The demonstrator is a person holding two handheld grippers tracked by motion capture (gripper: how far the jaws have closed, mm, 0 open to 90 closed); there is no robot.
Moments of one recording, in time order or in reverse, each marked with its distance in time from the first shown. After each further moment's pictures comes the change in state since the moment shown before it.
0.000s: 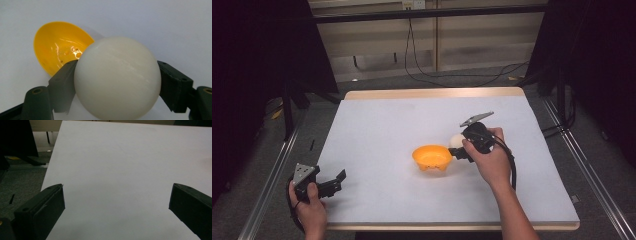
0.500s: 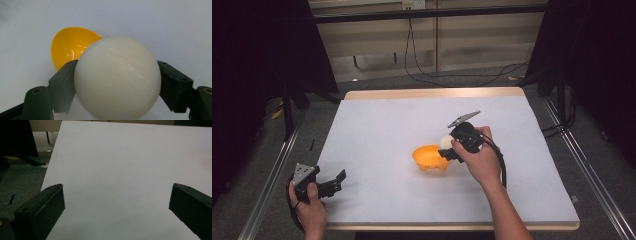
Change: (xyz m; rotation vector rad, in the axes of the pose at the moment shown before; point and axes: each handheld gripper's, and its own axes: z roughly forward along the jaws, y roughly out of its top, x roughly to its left) left arm 0.000 0.000 0.000 -0.001 0.001 -0.002; right arm 0.018 0.014 0.015 0.017 0.056 -0.057
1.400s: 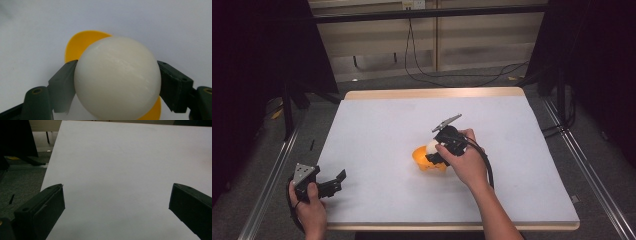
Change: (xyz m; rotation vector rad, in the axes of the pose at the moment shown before) left arm 0.000 0.000 0.000 0.001 -0.004 -0.001; right arm 0.025 0.012 0.029 0.052 0.028 -0.014
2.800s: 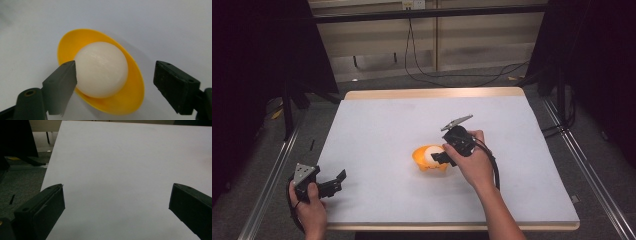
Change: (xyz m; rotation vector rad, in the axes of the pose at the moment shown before) left arm -0.001 0.000 0.000 0.001 0.005 0.003; right arm -0.012 -0.015 -0.015 -0.057 -0.011 0.055
